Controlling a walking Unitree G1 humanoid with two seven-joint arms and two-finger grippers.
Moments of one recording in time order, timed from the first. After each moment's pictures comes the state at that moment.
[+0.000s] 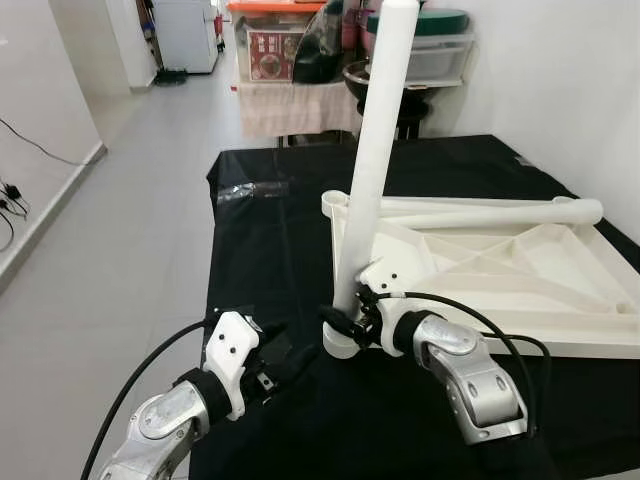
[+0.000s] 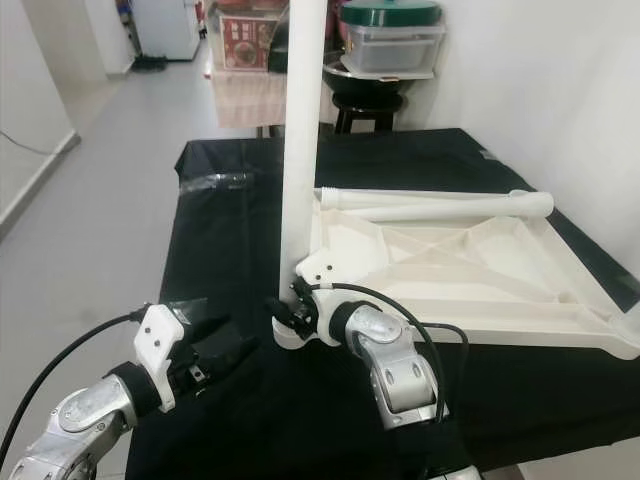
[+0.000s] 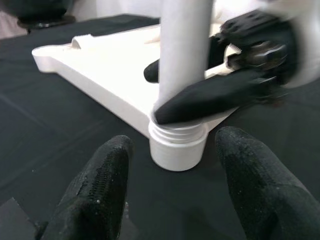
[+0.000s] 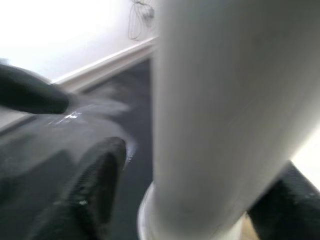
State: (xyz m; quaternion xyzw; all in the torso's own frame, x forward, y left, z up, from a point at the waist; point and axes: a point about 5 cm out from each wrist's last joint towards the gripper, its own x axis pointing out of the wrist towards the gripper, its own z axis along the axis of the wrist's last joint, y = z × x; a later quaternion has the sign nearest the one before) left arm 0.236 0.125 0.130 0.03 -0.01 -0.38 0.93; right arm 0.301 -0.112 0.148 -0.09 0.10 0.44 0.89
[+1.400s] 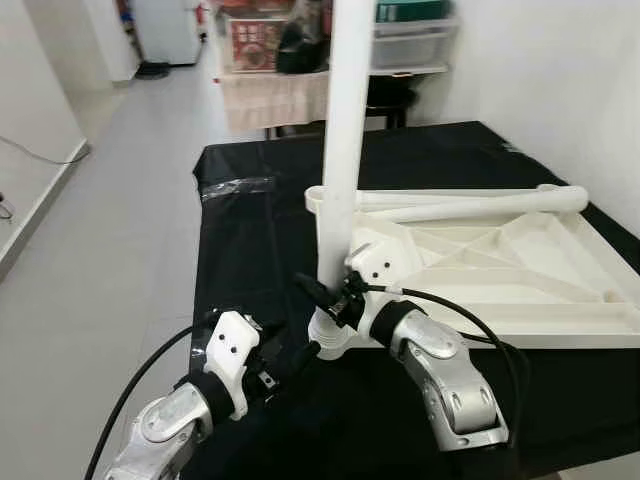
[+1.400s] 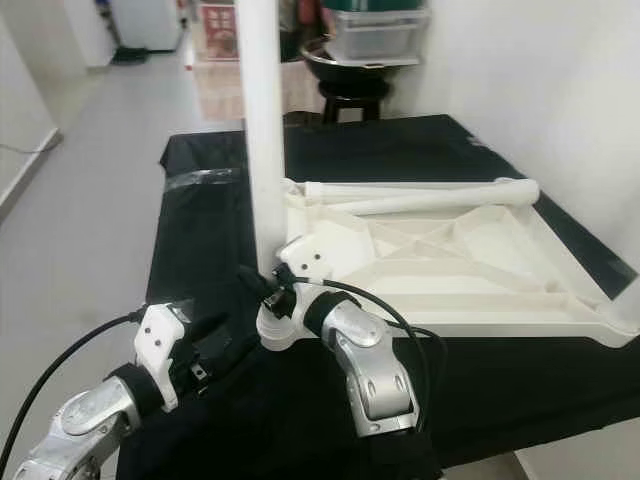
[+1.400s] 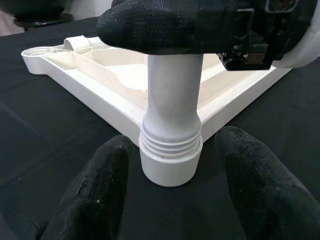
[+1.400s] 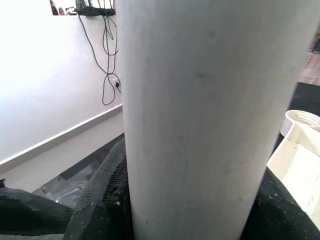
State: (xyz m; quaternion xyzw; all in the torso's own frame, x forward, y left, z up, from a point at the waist) left arm 0.233 0.127 0.131 0.03 -0.01 -0.37 0.93; right arm 0.301 -0.079 0.165 -0.05 -0.01 0.36 0.93
